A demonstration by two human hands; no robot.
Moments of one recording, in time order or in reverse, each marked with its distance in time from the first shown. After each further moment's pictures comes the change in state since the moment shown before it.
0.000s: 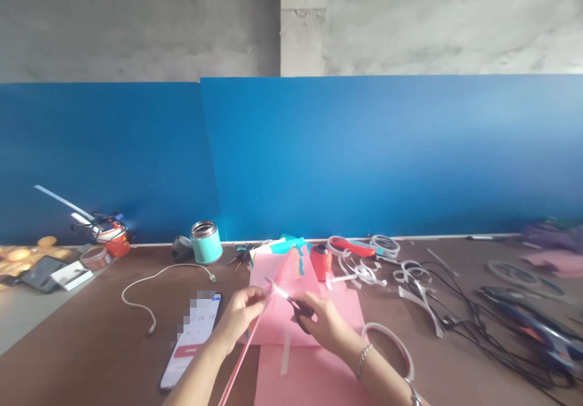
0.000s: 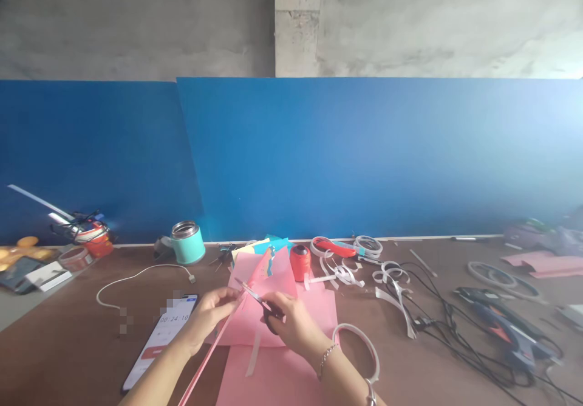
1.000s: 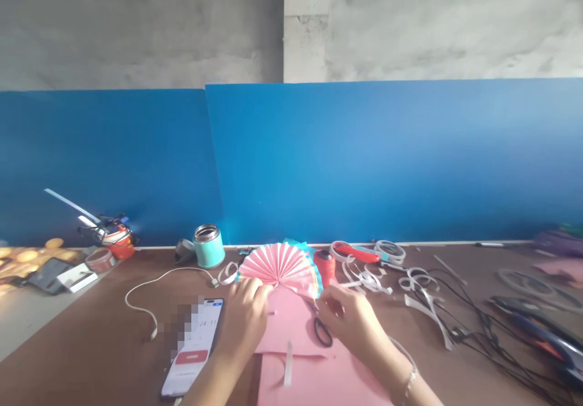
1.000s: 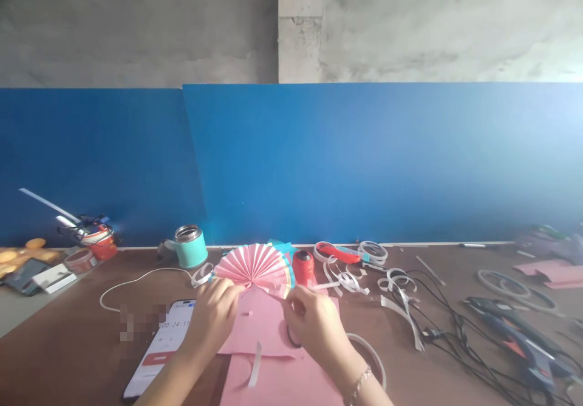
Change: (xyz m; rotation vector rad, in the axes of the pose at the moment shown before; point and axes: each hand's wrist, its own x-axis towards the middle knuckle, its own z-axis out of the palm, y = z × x) left_hand 0.002 0.009 0.012 1.105 0.419 0.768; right_hand -0.003 -0.038 -0.044 -0.390 0.228 0.080
